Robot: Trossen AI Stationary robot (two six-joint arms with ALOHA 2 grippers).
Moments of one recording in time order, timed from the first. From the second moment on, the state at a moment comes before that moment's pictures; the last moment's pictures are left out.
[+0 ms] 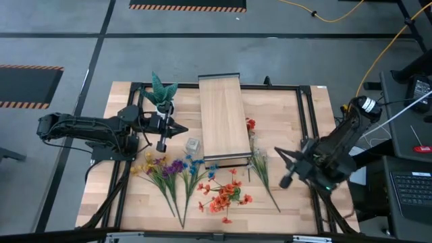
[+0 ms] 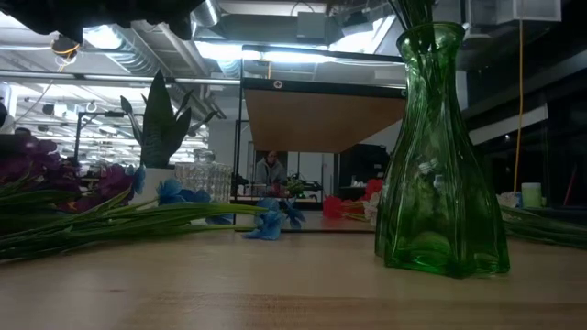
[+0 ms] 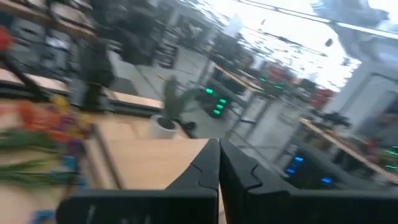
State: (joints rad) left arm 0.11 0.78 0.41 0.50 0.20 0.09; right arm 0.98 1.21 0.67 1.14 1.57 -0.99
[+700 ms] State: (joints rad) left arm 0.11 0.78 0.41 0.50 0.20 0.04; right arm 1.14 1.55 0.88 1.13 1.57 -0.81
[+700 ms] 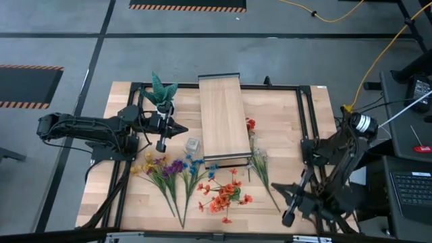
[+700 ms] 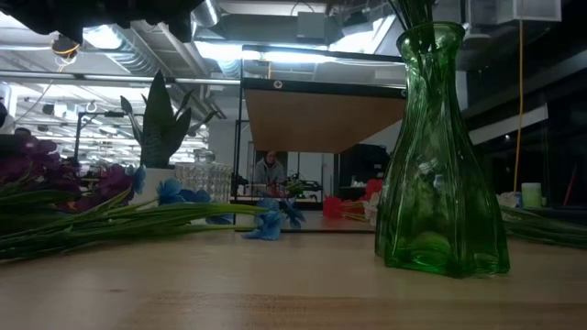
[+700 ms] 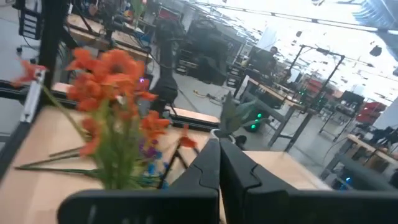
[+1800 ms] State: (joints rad) left arm 0.11 0.78 0.41 0.50 0.20 0.01; right arm 0.93 1.68 1.13 1.05 1.57 -1.02
